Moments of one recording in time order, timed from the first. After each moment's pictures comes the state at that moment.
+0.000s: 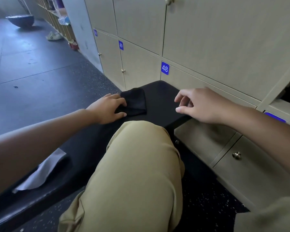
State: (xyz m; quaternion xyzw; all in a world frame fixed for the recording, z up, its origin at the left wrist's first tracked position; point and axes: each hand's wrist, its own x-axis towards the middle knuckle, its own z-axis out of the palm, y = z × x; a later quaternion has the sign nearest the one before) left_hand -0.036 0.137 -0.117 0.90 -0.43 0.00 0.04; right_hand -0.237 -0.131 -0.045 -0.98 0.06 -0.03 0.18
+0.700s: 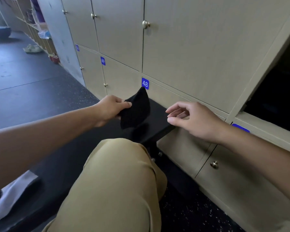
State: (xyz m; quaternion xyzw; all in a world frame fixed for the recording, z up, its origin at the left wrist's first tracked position) left_hand -0.080 0.052 -0.059 0.82 -0.23 -0.22 0.47; right_hand -0.277 -0.143 -0.035 -0.92 0.11 -0.10 0.36
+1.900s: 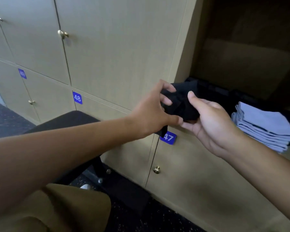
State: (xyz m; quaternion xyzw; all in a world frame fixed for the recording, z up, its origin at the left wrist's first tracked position) left_hand -0.263 -0.134 0.009 0.64 -0.53 -0.18 0.53; right_hand -0.396 -0.221 0.015 -0.57 0.29 -0.36 0.68
